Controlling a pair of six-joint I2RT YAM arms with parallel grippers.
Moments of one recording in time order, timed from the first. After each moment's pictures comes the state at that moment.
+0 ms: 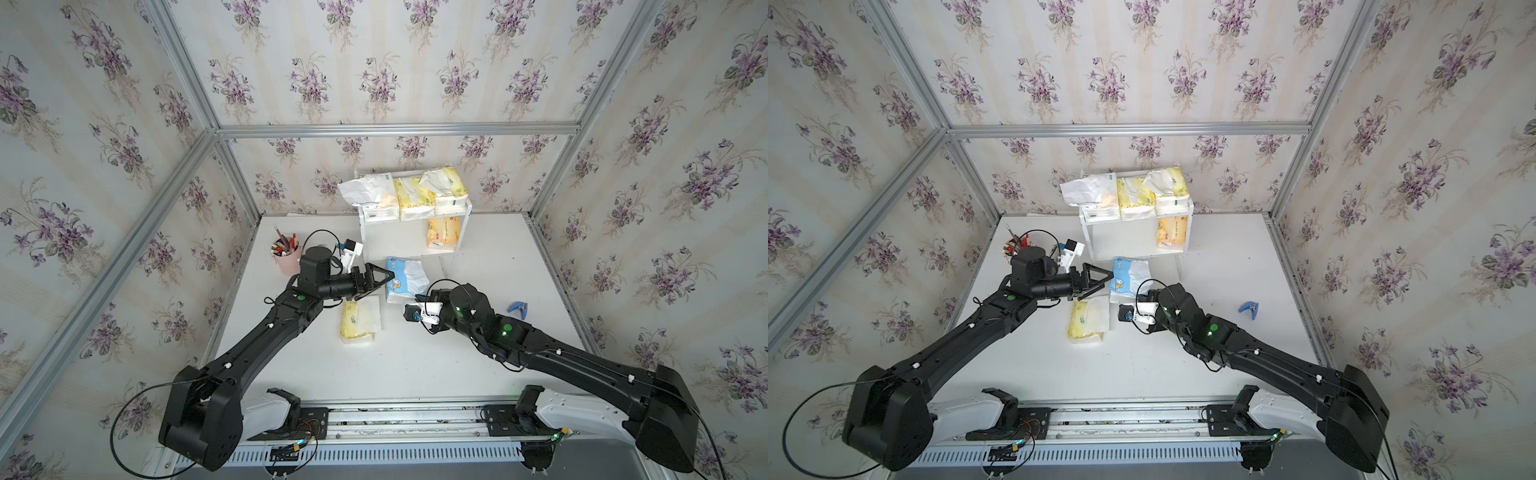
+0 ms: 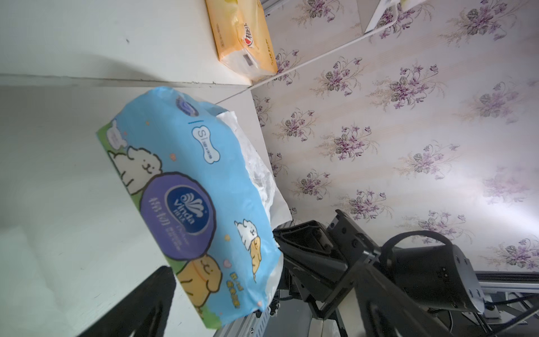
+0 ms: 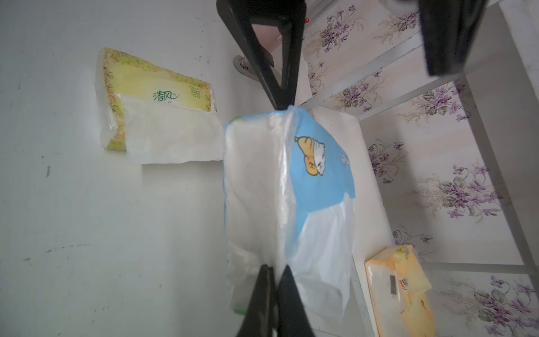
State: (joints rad) left arm -0.37 1.26 0.82 0.03 0.82 -0.87; right arm 0.91 1.10 0.71 -0.07 0.13 -0.87
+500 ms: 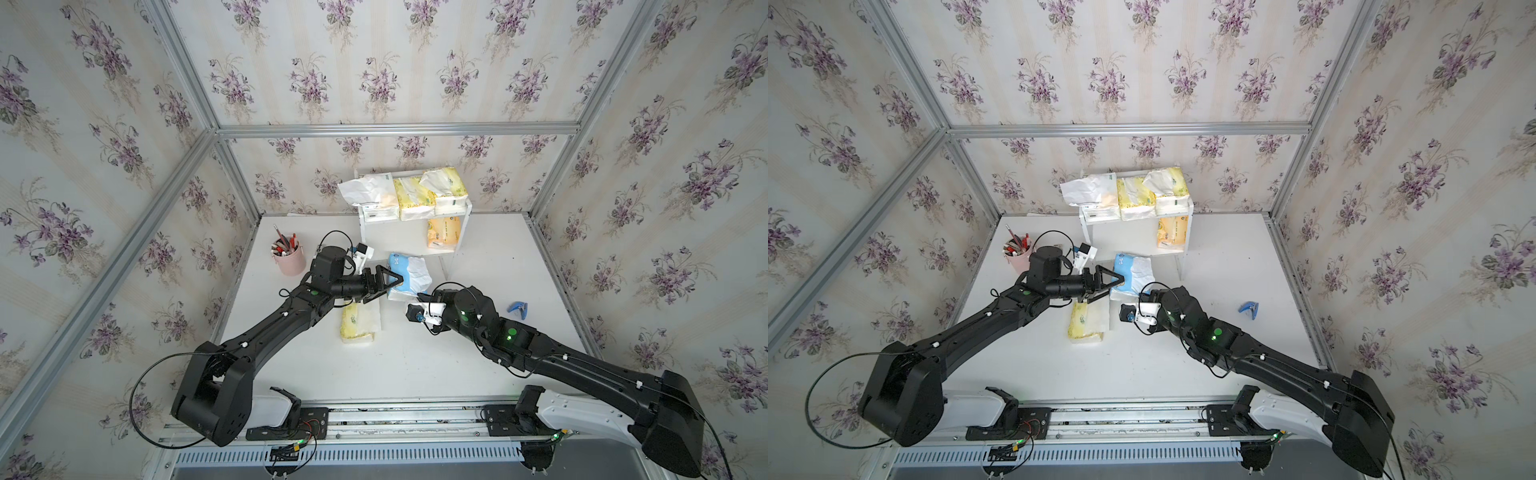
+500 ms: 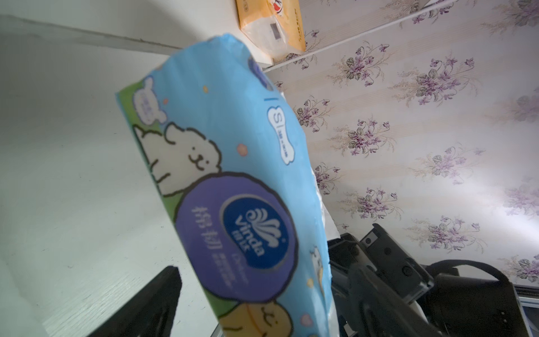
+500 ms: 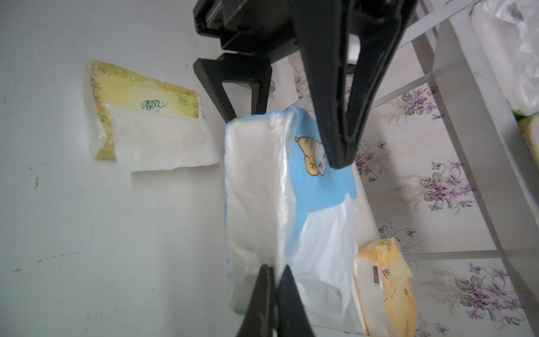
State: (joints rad) left arm -0.42 1.36 0.84 0.04 0.80 -0.90; right arm 0.93 1.06 0.70 -0.04 0.16 -0.86
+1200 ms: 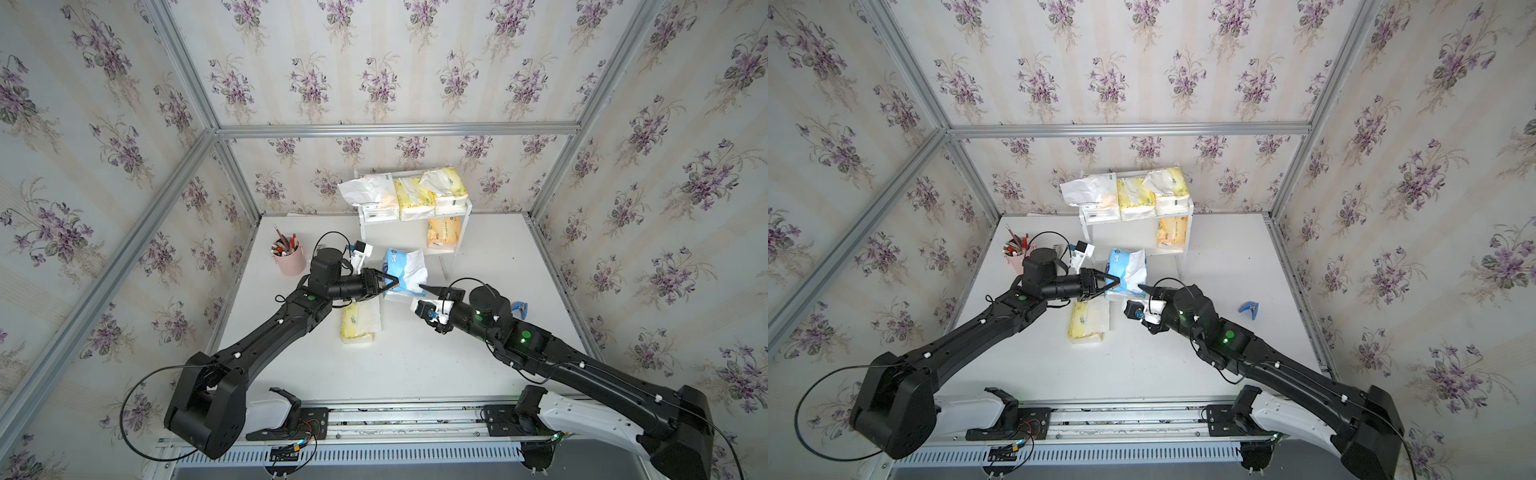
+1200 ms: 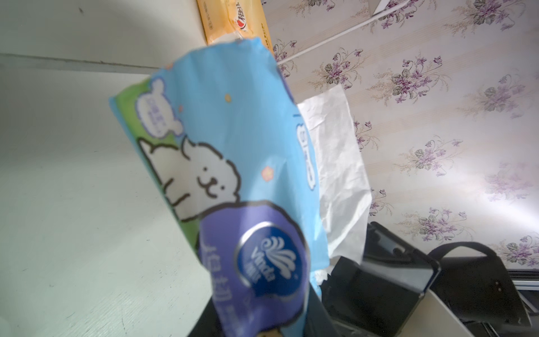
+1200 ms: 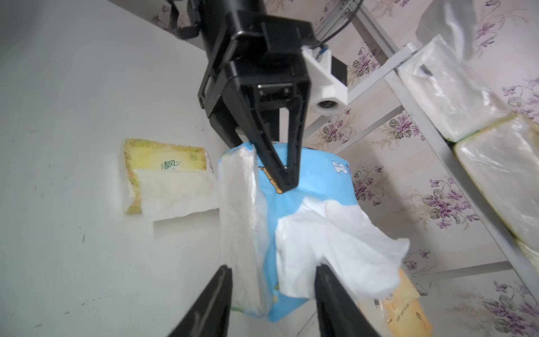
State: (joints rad) left arm -0.43 1.27 0.80 0.11 0.77 -0.89; right arm 0.87 0.94 0.71 -0.04 -0.03 -0.71
